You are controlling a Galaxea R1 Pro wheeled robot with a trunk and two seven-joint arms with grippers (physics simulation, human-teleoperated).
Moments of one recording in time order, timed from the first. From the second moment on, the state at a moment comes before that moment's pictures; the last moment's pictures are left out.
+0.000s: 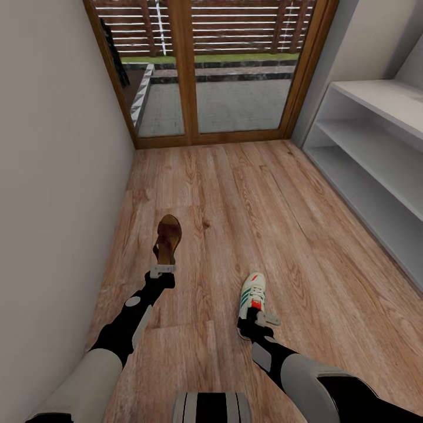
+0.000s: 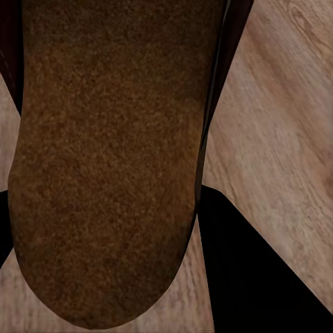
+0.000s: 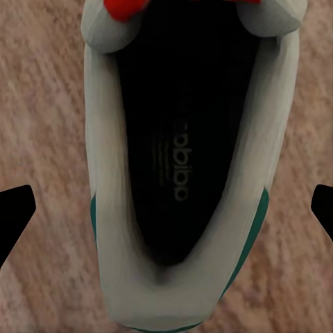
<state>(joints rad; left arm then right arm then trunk) -0.71 -0.08 0.02 -0.70 0.00 -0.05 -0.14 -0.84 0.17 -0.05 0.03 -0.23 -0.24 -0.13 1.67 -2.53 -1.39</state>
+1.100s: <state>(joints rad) -0.71 -0.08 0.02 -0.72 0.00 -0.05 -0.14 -0.84 0.17 -0.05 0.03 -0.23 -0.25 -0.13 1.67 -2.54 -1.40</state>
